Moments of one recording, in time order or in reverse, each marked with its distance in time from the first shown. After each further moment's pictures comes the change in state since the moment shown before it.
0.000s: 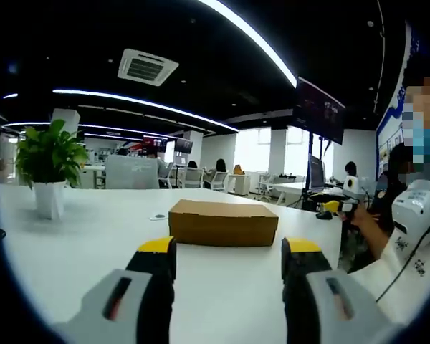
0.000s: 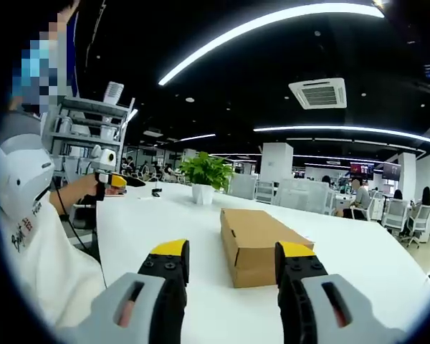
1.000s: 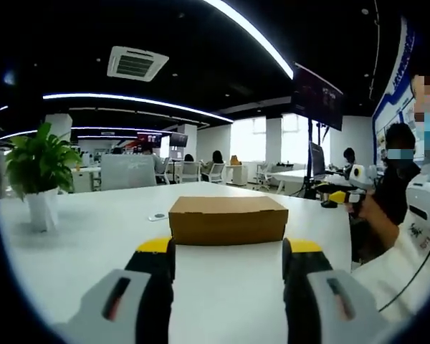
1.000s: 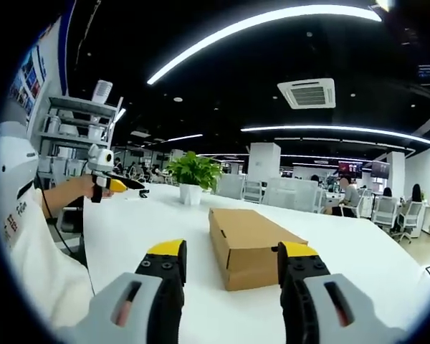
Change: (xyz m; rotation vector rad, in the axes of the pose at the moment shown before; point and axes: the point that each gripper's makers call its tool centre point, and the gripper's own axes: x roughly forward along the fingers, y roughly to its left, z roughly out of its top) left arm 0.036 0.022 -0.005 0.061 0.062 -0.016; right arm 0.014 -0.009 -0.004 0.019 -0.005 -0.086
